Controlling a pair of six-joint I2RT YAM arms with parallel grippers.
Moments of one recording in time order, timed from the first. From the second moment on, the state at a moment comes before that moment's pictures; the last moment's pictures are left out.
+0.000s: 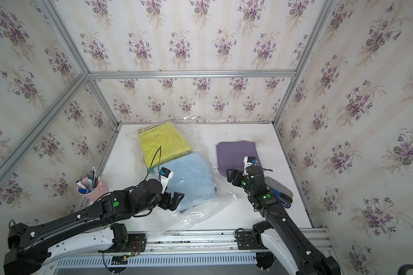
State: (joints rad) left arm -1.04 0.92 0.78 -0.64 -0.23 -0.57; right arm 0.31 0.72 0.42 -0.23 -0.15 0.60
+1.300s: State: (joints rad) left arm -1.03 1.06 0.88 -0.70 -0.30 -0.55; right arm 0.39 0.28 0.27 -0.64 -0.82 0.60
